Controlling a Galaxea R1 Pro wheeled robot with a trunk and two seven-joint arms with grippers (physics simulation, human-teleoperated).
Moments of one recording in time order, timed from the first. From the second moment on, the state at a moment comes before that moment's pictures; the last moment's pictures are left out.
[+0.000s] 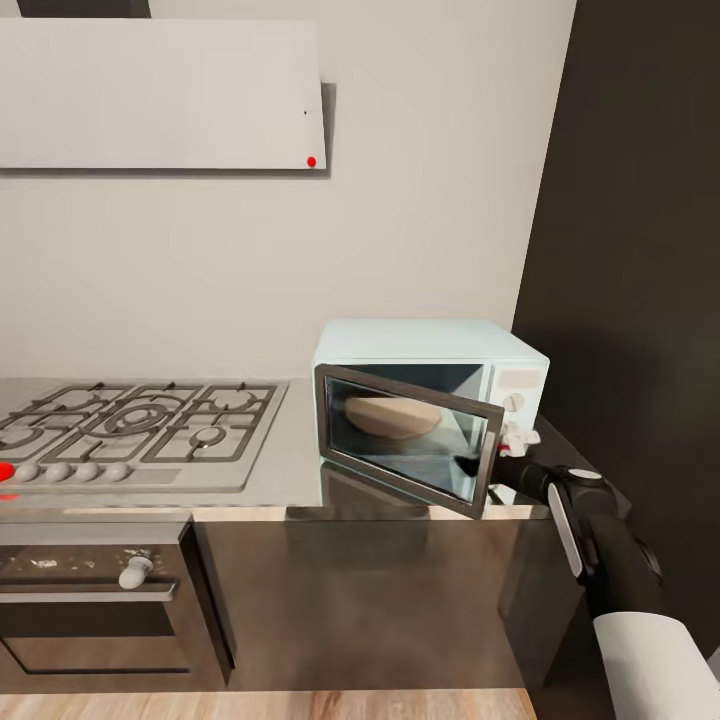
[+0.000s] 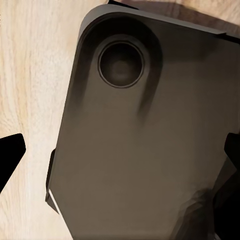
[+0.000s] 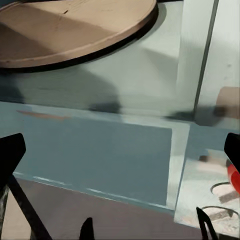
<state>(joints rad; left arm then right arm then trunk) 0.00 0.00 0.06 -0.02 0.21 -0.05 0.01 -0.63 -0.10 -0.16 -1.22 0.08 0.65 0.53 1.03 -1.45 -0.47</state>
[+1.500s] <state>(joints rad) 0.00 0.00 0.07 -0.02 0.21 -0.05 0.01 -0.63 -0.13 -0.15 -1.20 0.09 0.65 1.02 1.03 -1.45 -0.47</state>
